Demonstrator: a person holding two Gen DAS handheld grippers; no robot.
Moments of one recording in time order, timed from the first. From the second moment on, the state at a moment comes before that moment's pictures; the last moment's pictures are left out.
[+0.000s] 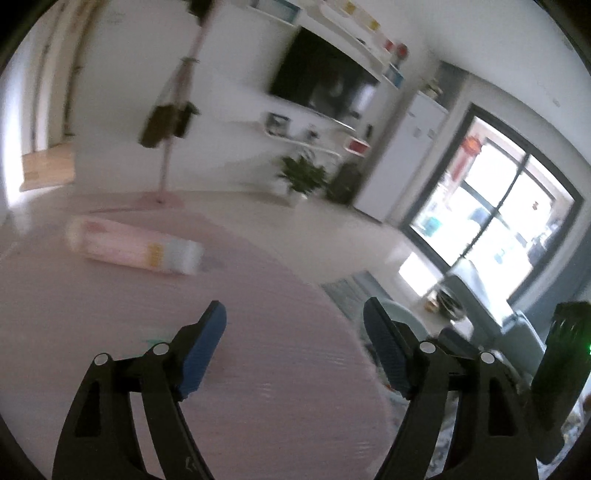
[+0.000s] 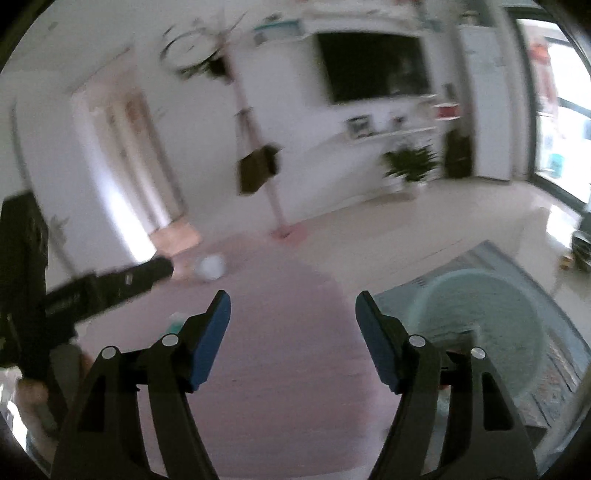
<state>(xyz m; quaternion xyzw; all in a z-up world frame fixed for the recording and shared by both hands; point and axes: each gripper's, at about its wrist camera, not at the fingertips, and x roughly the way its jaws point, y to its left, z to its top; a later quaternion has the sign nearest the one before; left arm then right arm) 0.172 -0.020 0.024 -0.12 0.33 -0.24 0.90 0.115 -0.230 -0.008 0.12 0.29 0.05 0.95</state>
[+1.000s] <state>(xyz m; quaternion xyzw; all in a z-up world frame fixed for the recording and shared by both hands) 0.335 0.157 -0.048 -0.18 0.37 -0.15 0.90 0.216 -0.043 -0.090 -0.02 0.44 0.09 0.89</state>
